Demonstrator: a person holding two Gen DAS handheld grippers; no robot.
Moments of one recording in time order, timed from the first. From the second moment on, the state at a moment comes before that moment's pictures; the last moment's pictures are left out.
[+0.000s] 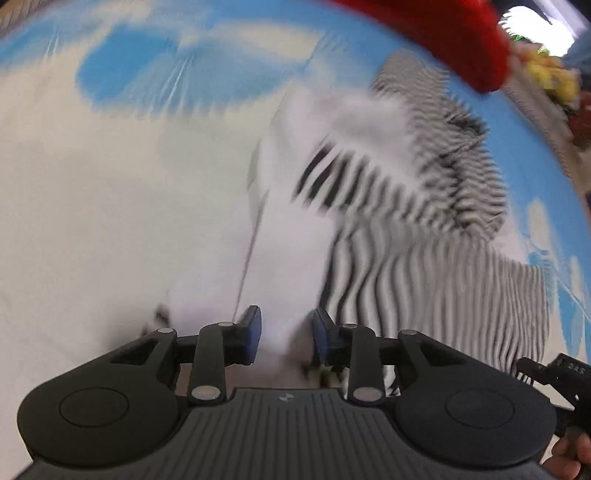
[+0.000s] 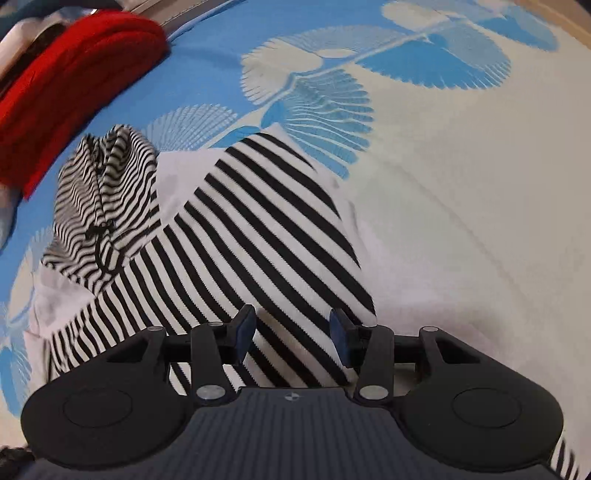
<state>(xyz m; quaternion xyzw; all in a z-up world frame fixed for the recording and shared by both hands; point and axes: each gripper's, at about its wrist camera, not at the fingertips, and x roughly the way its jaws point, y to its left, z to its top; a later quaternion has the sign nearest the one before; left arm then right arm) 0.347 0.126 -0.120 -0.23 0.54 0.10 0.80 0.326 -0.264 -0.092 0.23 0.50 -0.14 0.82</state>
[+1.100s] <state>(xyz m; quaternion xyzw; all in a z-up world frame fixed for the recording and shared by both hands) 0.365 0.065 -0.043 -0.06 0.41 0.07 0.91 0.331 -0.206 -0.052 0.05 0.43 -0.05 0.90</state>
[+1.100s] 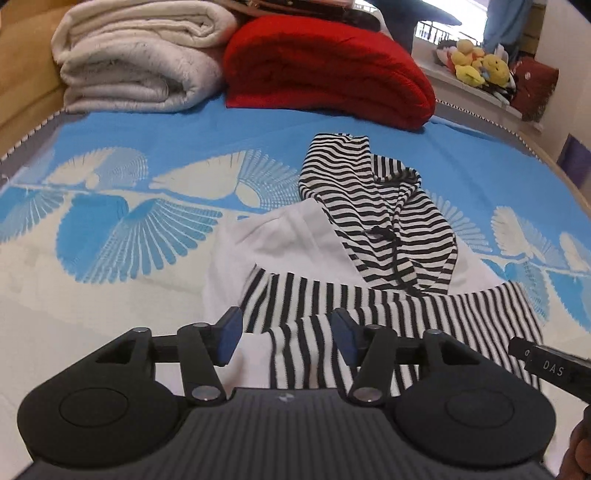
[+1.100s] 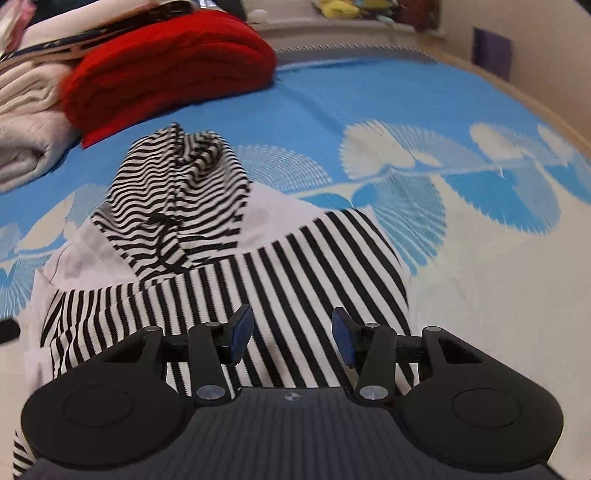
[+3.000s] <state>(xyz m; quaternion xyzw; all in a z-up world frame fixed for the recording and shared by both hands) 0.376 0.067 -0.063 -0.01 0.35 0.05 0.94 0.332 -0.250 -0.012 0.02 0.37 -0.02 0.93</state>
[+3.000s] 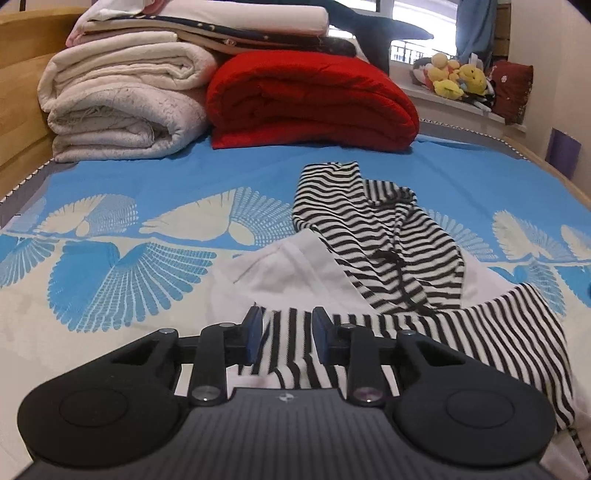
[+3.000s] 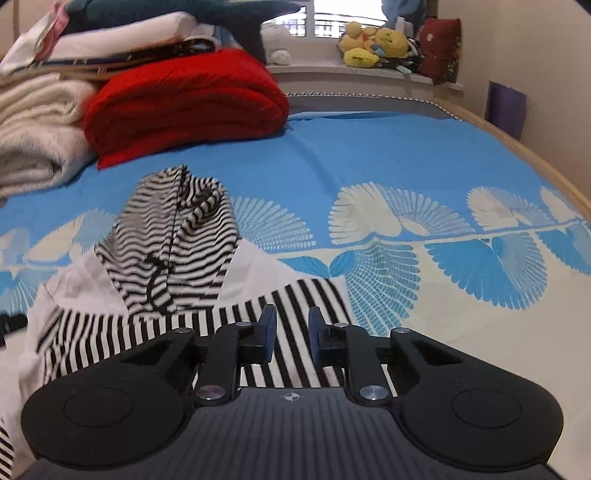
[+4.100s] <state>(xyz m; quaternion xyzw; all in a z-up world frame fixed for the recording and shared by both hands) 0.727 0.050 -0.107 -0.03 0.41 -0.01 0.91 0.352 -0.309 -0.021 0.05 0.41 -0.06 0.91</state>
